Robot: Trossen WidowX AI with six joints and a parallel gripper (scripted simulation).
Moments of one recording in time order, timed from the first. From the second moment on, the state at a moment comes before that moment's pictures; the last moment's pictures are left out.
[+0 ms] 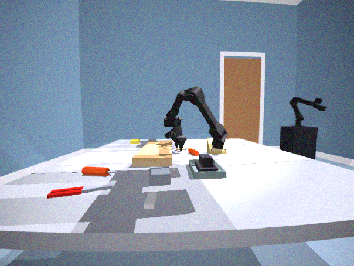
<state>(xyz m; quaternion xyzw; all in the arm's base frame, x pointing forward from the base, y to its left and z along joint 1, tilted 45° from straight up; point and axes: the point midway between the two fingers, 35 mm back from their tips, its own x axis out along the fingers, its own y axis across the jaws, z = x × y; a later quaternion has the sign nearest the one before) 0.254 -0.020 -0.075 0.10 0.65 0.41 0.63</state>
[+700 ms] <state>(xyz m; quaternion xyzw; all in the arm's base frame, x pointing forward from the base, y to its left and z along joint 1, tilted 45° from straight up) 0.253 -0.021 -0.074 0.11 0.65 0.41 0.63</state>
